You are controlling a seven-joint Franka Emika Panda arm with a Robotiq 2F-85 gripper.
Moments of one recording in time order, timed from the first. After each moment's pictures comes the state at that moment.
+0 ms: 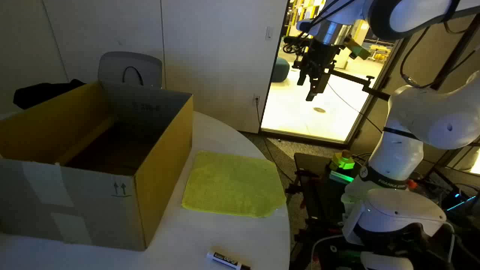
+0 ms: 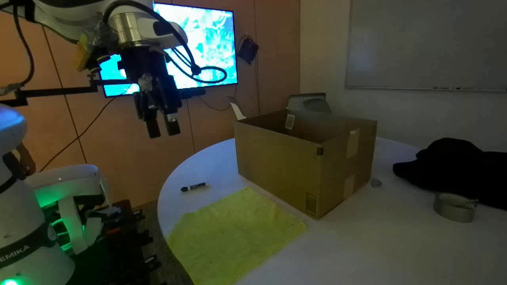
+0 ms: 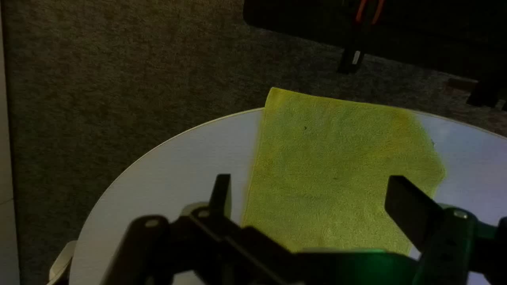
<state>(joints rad) -0.09 -0.86 -0.09 -2.76 -0.34 1.97 -0.31</state>
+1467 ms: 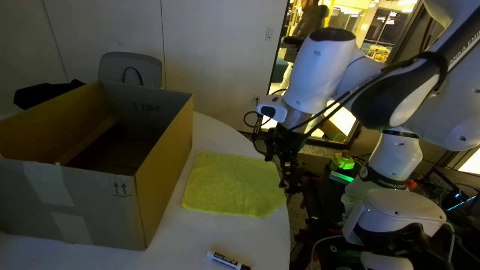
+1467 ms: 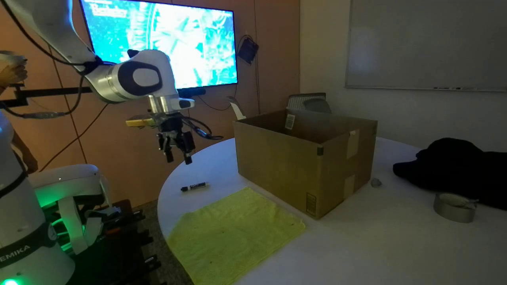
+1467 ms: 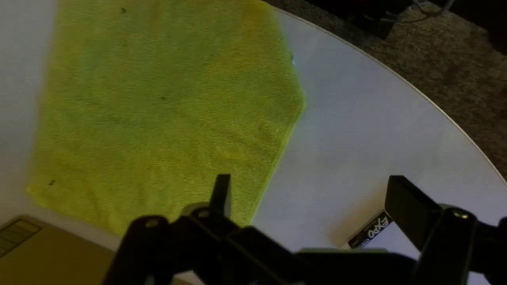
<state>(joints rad) 0.20 -0.27 0.19 -2.75 -0.15 2.49 0.02</state>
